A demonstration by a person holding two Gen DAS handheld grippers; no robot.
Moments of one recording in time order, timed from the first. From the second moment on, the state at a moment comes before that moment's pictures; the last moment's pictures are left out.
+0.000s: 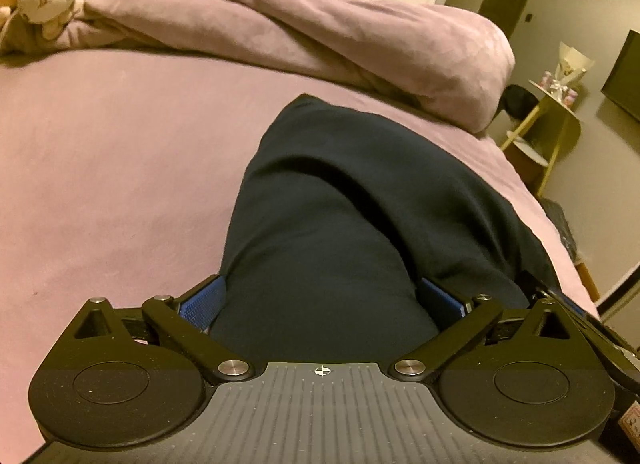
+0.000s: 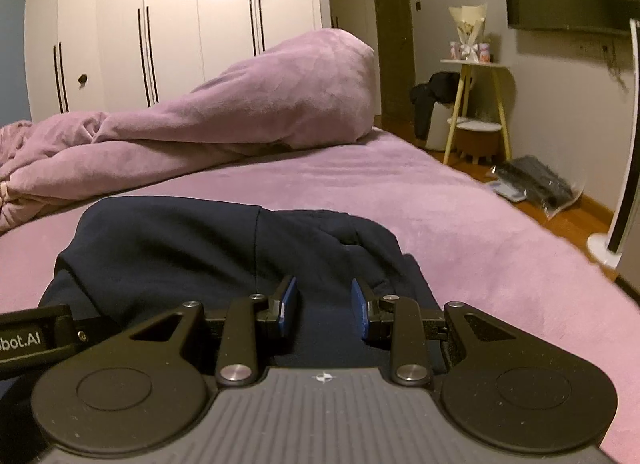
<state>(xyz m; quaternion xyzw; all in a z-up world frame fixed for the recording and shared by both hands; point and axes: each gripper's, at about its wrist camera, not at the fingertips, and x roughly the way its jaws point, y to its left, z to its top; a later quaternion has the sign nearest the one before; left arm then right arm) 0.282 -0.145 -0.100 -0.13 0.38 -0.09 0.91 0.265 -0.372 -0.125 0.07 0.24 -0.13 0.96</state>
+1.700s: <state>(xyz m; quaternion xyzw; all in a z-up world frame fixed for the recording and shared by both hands) 0.148 -0.105 -0.102 -0.06 0.48 -0.18 0.85 0.057 -0.422 -0.101 0.41 0.32 -0.03 0.85</state>
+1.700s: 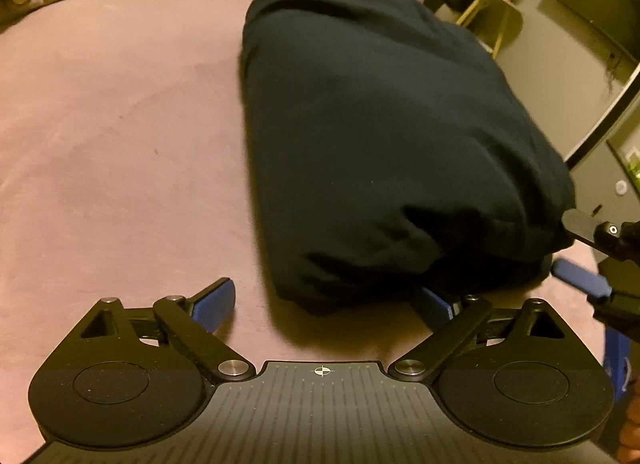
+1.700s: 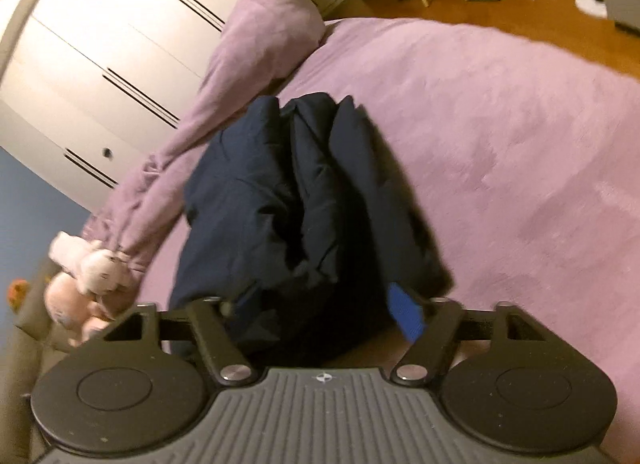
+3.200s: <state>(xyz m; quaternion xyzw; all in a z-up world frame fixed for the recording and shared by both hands) 0.306 -0.047 -0.146 -0.39 0.51 -0.29 0.71 0.205 -0.509 -0.164 0.48 0.40 0.13 0.77</state>
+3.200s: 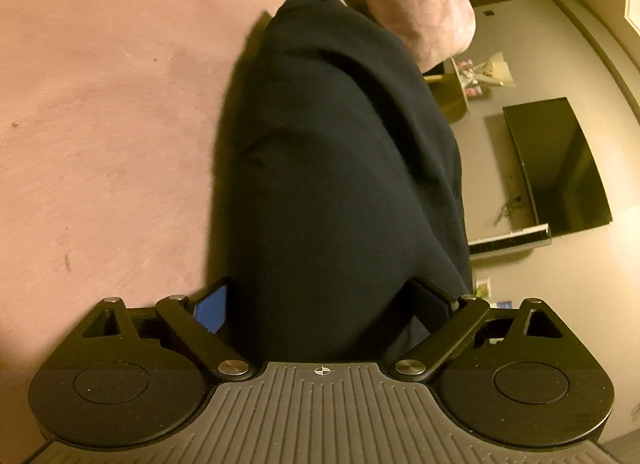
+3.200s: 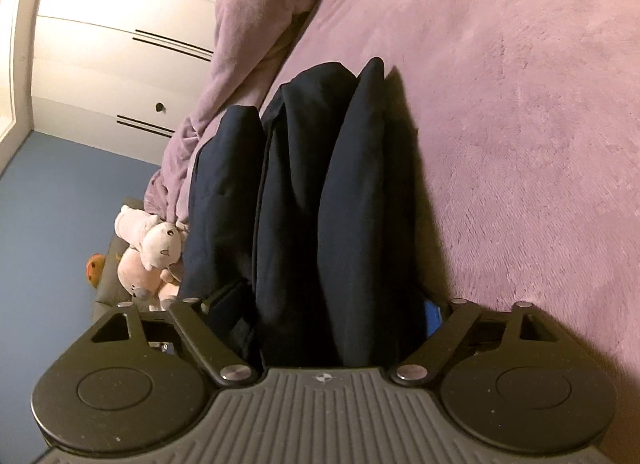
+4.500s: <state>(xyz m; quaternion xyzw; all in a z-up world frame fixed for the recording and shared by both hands) 0.225 0.144 -0.084 -0.34 0.43 -0.12 0.83 0.210 -0.334 -0.102 0.39 0.42 0.11 0.81</state>
